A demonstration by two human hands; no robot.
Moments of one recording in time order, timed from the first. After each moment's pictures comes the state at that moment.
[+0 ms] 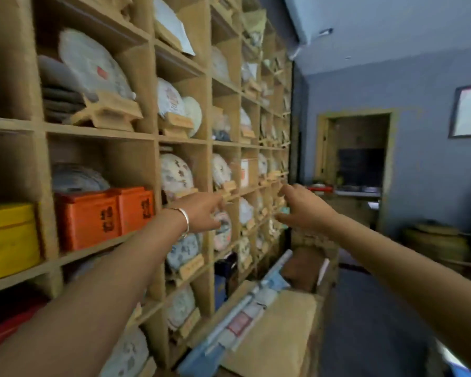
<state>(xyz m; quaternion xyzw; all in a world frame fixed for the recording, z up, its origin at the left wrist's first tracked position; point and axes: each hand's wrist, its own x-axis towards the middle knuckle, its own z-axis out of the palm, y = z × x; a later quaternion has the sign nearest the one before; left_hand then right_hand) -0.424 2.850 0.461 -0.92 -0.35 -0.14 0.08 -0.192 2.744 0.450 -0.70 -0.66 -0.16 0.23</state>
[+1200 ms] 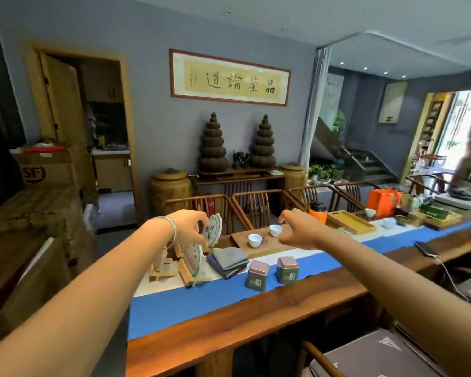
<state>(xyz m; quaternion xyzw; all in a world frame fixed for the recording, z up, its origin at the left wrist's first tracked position) 0.276 2.407 0.301 -0.99 0.02 0.03 -0.14 0.330 2.112 0.300 -0.96 -0.24 -0.06 0.09</state>
